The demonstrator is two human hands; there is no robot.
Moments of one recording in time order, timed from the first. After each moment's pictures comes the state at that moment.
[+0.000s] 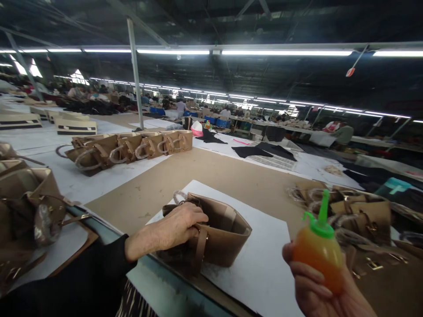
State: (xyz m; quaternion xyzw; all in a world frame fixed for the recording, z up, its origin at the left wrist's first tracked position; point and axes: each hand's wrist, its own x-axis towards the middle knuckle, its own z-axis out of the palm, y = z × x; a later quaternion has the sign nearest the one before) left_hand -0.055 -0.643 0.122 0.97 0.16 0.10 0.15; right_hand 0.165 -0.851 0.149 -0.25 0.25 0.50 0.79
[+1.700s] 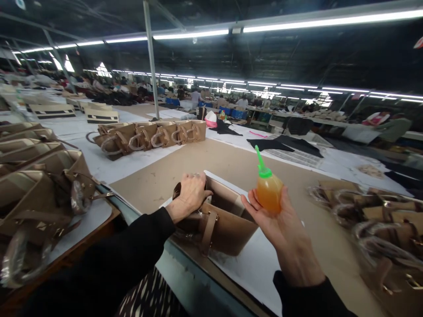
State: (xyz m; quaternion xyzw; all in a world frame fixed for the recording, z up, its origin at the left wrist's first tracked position) left_hand -0.011 -0.611 0.101 0.86 0.50 0.11 -0.05; right_hand 0.152 -0.733 0.143 -0.35 0.02 0.50 0.79
